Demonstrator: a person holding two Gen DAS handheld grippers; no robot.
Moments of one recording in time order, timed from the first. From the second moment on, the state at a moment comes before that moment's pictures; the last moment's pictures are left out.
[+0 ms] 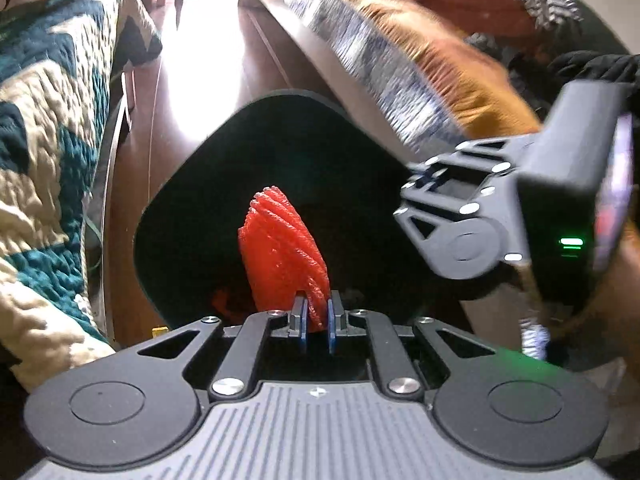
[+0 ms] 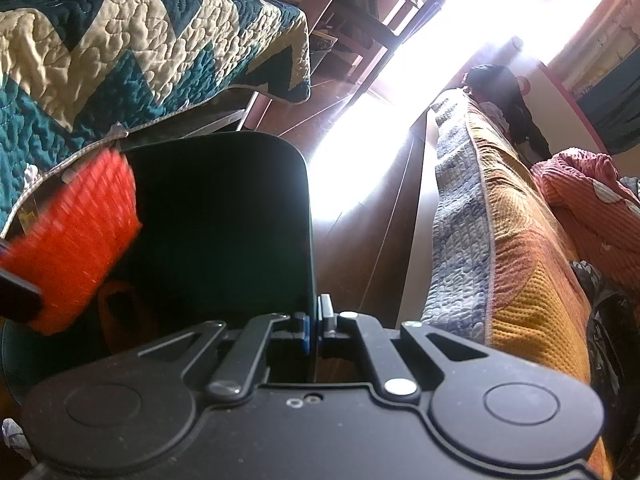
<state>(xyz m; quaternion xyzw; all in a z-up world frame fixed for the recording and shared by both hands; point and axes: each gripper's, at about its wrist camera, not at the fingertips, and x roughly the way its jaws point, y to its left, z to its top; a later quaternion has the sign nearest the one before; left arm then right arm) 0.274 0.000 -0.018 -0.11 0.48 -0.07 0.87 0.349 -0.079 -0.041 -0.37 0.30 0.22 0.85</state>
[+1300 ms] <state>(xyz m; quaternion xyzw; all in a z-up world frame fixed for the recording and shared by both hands) 0.282 0.000 -0.051 -0.09 0.50 -0.06 0.86 0.348 -0.079 -0.041 -0.37 0.30 0.22 0.85</state>
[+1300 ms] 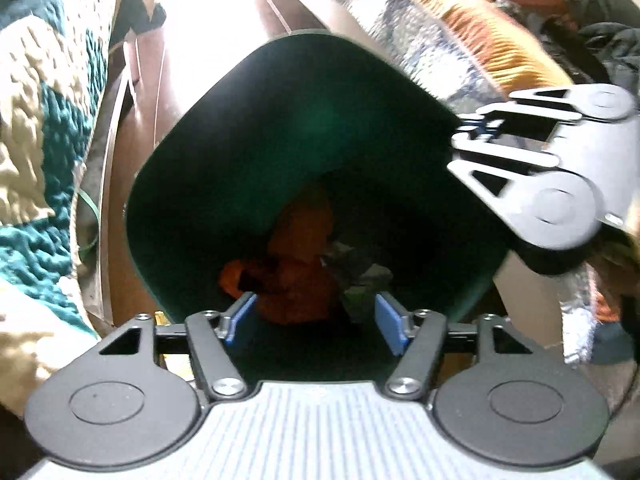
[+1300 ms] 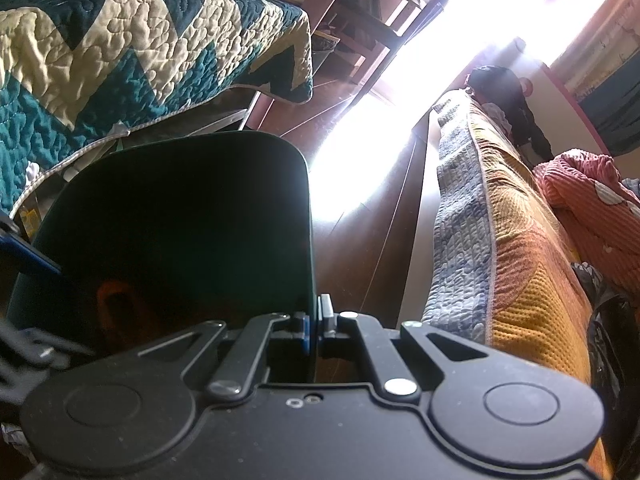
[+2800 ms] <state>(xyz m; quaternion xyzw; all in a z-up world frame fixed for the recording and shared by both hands) 0.222 -0.005 -0.264 -0.06 0.67 0.02 0.74 0.351 -0.081 -0.040 -0.37 0.31 0.23 0.85</state>
